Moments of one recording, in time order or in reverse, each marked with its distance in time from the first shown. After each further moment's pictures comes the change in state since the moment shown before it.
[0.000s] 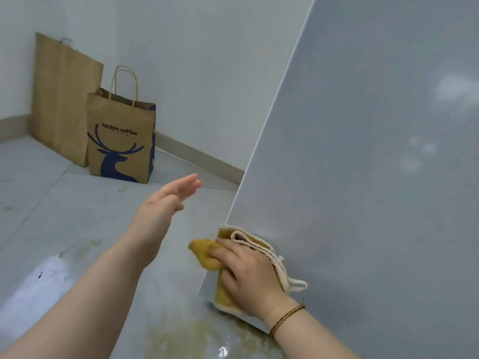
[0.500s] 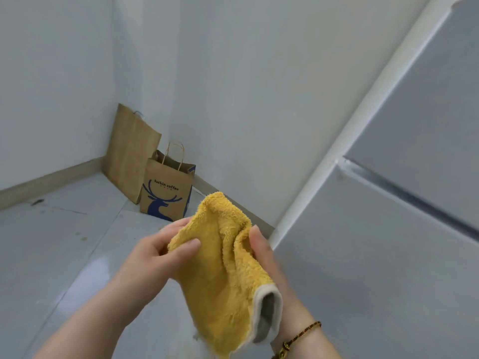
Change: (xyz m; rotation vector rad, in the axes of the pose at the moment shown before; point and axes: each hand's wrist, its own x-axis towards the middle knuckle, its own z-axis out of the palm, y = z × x) left_hand -0.026 0.240 -0.035 -0.063 0.144 -0.086; right_hand 0.194 -0.080 -0.236 1.725 -0.380 0.816
